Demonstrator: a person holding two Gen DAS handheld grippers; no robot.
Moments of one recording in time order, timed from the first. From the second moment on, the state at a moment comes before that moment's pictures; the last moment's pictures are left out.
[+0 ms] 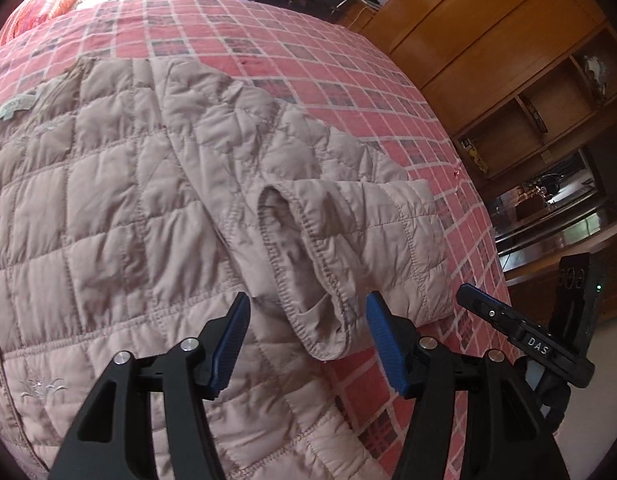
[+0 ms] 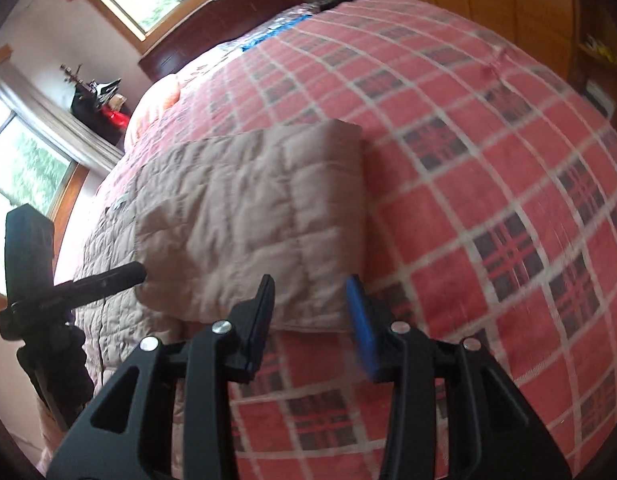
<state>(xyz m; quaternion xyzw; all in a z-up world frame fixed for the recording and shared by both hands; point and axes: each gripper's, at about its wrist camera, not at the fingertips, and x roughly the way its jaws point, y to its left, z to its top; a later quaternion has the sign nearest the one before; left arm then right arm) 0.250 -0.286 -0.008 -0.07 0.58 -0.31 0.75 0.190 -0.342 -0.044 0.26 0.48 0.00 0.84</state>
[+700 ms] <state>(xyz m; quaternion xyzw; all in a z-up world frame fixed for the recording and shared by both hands) 0.247 -0.158 0.014 -0.12 0.51 -0.21 0.82 0.202 -0.338 -0.063 0.35 0.46 0.11 0.80</state>
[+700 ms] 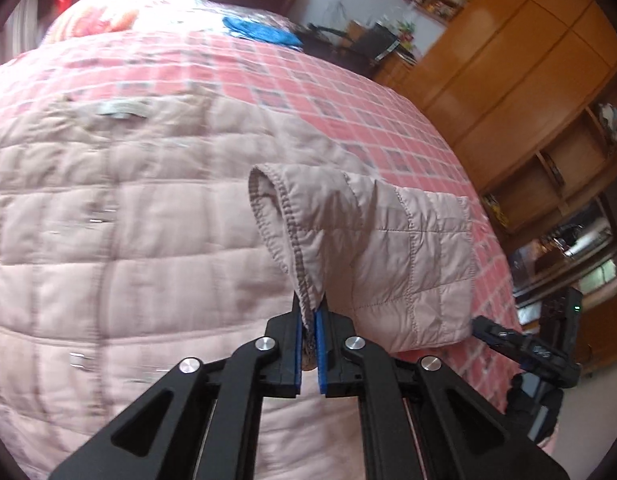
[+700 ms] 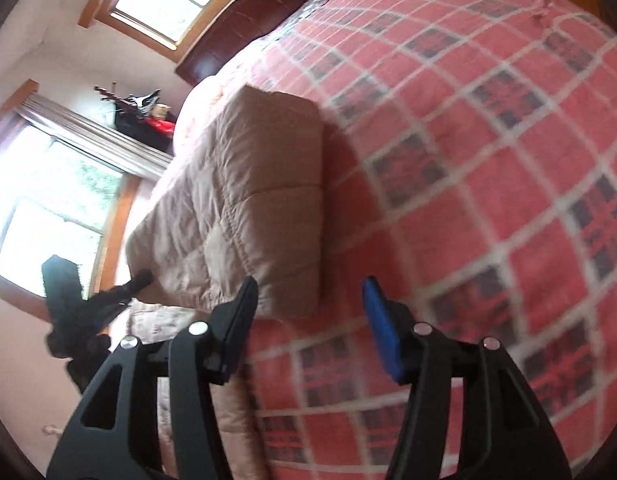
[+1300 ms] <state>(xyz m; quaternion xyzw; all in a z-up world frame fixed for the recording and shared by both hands) 0.256 0.007 0.028 -0.16 0.48 -0.10 0.86 0.266 -0.258 -0.058 0.27 0.53 0.17 0.79</state>
